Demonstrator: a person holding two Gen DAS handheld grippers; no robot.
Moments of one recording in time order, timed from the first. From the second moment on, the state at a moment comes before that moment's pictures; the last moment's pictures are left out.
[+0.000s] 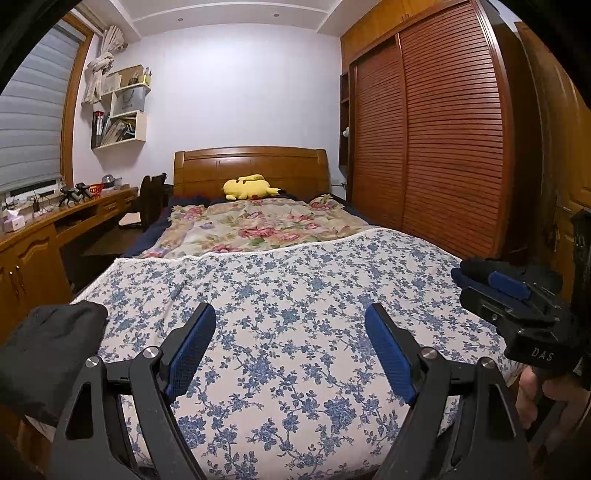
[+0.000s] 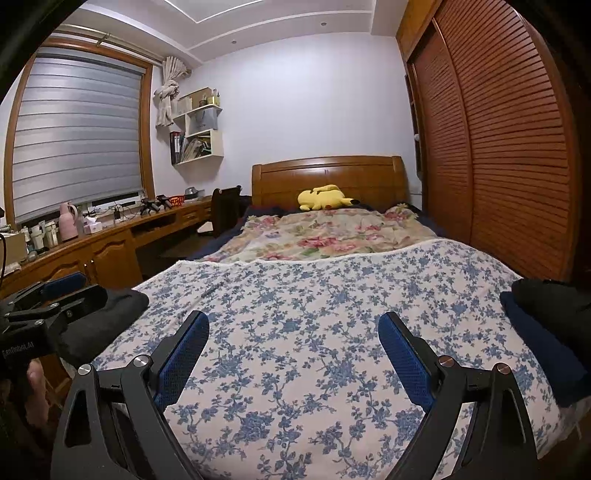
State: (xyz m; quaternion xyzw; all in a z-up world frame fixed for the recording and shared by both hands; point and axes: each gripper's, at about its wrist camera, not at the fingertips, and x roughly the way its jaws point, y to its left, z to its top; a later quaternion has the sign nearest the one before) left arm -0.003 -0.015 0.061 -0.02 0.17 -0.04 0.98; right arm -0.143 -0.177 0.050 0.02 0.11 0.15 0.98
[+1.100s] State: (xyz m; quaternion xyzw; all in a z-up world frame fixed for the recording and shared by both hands) left arm 0.001 -0.017 0.053 -0.01 0.18 -0.03 0.98; right arm -0.136 -0.192 0.045 0.02 0.11 0.16 0.98
